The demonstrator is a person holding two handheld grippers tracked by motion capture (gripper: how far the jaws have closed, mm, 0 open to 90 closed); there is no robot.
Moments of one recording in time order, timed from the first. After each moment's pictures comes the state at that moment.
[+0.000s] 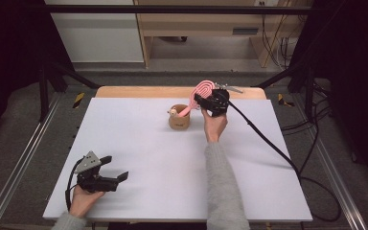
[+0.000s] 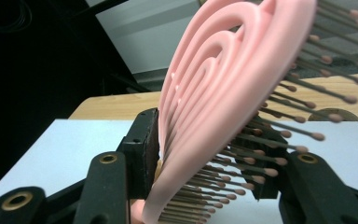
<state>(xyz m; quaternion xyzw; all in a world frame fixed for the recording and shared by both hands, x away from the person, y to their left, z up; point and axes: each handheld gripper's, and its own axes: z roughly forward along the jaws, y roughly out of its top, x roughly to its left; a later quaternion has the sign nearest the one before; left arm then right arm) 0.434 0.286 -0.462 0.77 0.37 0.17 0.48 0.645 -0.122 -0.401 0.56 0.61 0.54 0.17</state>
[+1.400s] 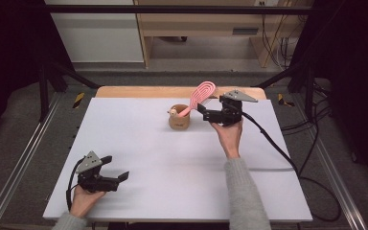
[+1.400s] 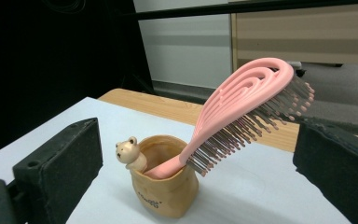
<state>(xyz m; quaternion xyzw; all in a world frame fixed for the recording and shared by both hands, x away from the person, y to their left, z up) 0.434 0.284 -0.461 0.78 0.37 0.17 0.48 0.577 -0.149 -0.370 0.43 0.67 0.56 0.23</state>
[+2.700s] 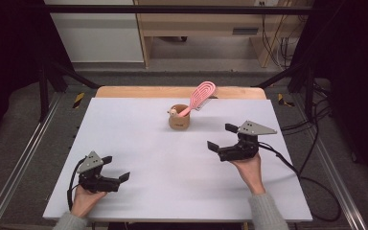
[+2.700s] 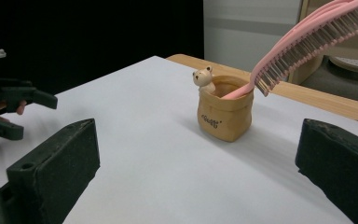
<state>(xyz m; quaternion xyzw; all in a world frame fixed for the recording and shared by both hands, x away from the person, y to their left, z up) 0.434 0.280 -0.461 0.78 0.37 0.17 0.47 0.488 -0.187 -0.395 0.32 0.73 0.58 0.17</state>
